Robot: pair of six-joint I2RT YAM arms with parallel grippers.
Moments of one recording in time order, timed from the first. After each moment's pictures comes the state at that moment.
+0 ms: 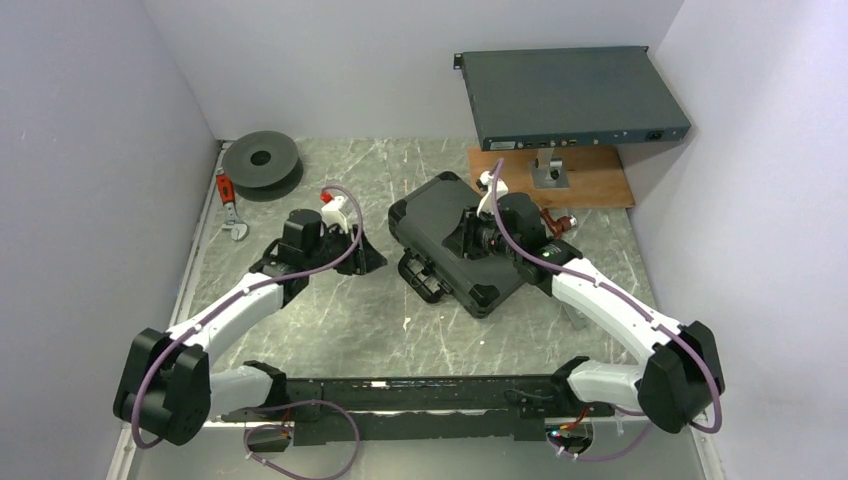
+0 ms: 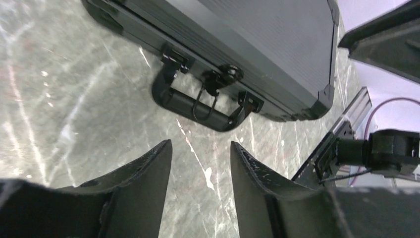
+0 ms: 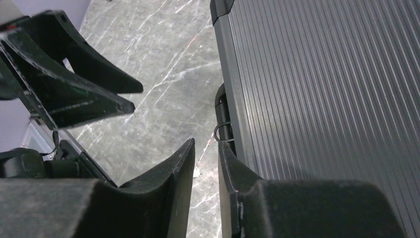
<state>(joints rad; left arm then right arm) -0.37 1.18 0.67 -0.01 0.48 -0.44 0.57 1.19 0.87 -0.16 -0.22 0.44</state>
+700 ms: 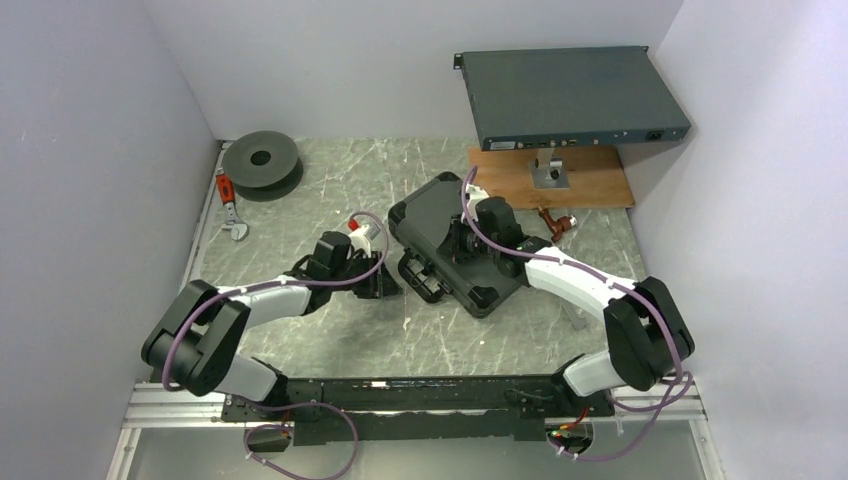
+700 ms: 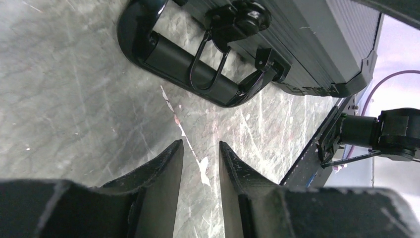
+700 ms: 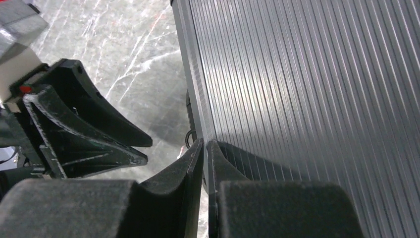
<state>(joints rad) -0.51 1.41 0.53 0.25 0.50 -0.57 0.57 1.43 0.84 0.00 -0.23 0.43</state>
